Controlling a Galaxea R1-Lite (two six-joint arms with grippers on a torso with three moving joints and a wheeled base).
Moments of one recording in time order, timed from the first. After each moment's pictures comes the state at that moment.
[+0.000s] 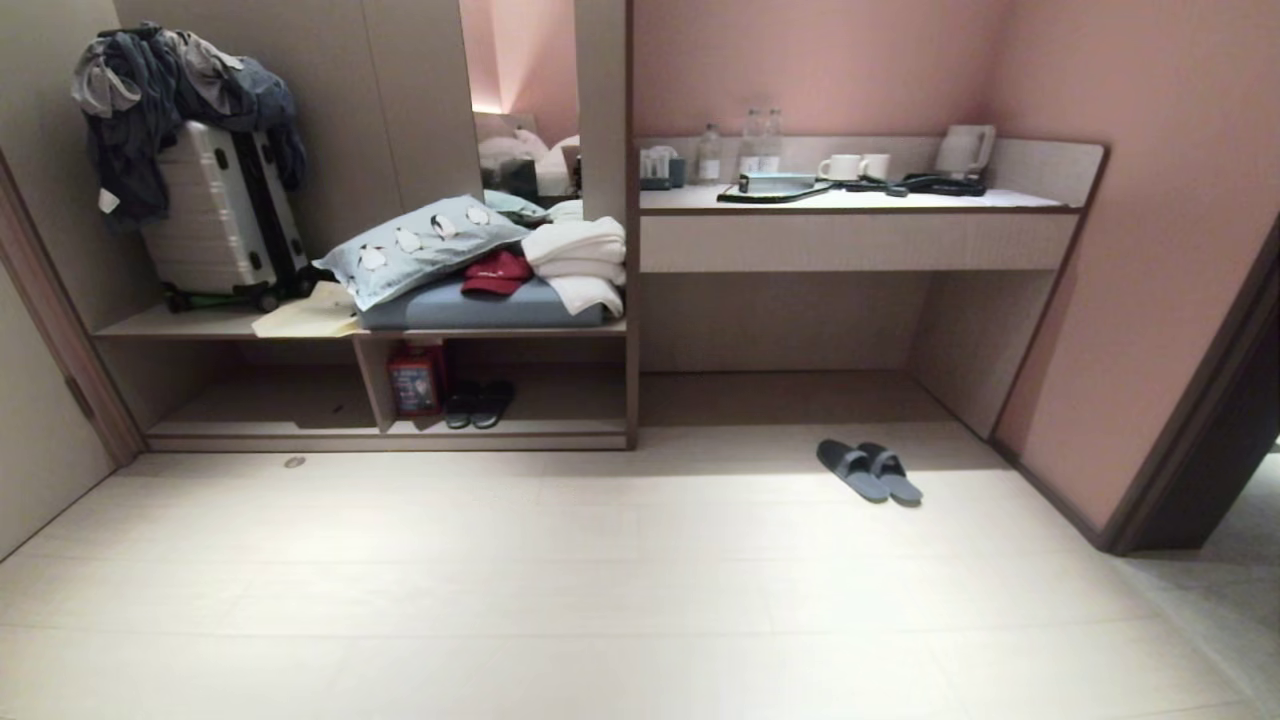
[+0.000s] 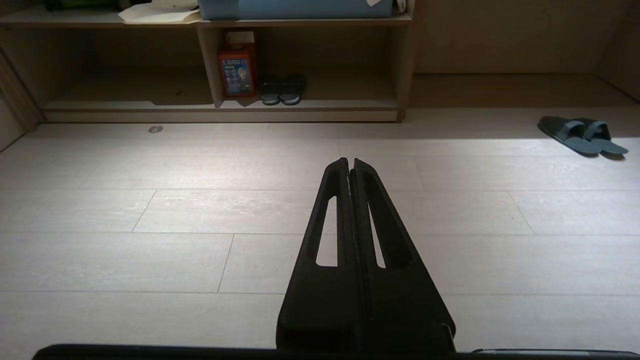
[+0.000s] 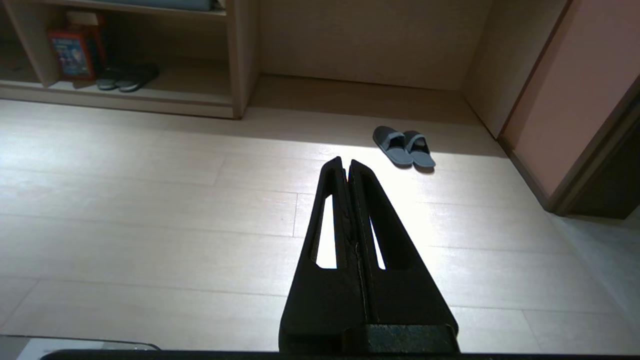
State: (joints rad) left arm 0.00 0.00 0.00 0.00 0.00 -0.02; right arm -0.01 0.00 0.00 0.00 0.01 -0.05
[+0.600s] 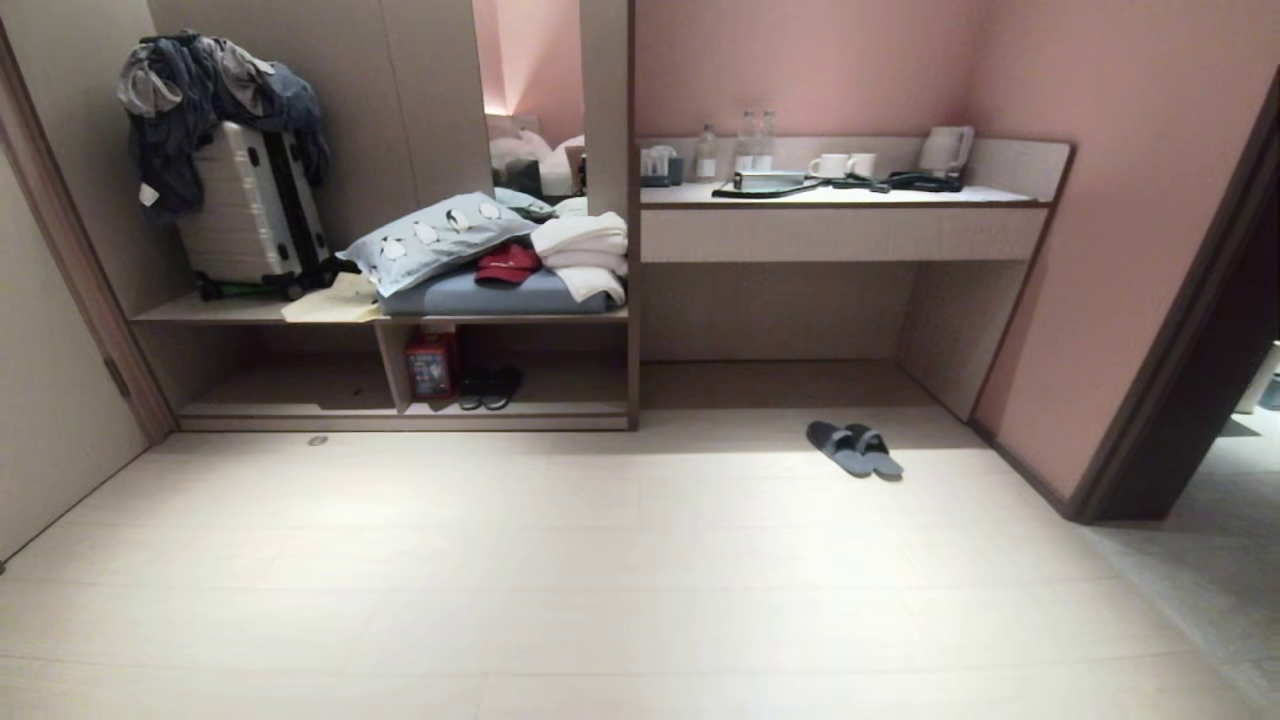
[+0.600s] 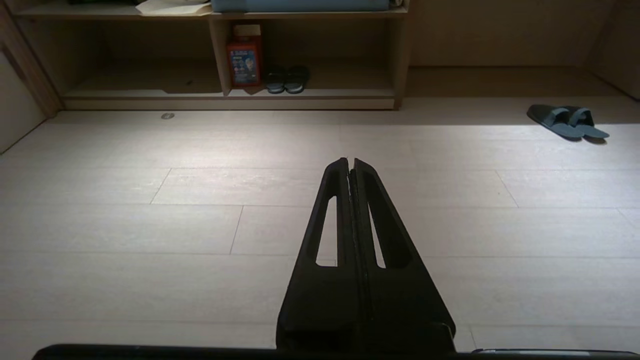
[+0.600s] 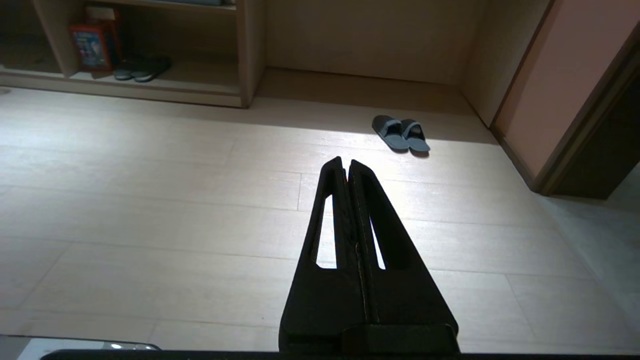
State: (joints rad) left arm 0.00 0.00 0.00 0.00 0.00 -0.02; right arm -0.01 0.00 0.00 0.00 0.01 -0.05
